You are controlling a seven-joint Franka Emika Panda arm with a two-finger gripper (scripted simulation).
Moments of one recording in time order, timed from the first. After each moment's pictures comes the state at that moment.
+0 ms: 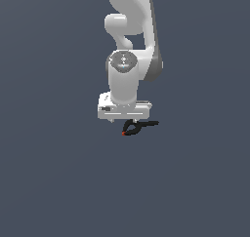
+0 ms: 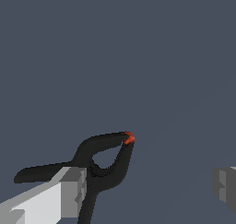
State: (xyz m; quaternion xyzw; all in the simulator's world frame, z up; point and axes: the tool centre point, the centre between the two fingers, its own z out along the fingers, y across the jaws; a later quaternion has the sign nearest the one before) arm -0.008 -0.006 0.154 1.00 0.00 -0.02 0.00
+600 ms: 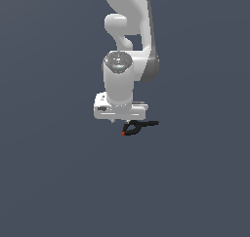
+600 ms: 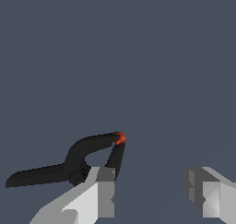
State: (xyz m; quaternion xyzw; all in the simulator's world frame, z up) arm -0.008 -0.020 0.153 1.00 -0.01 -0.02 0.01
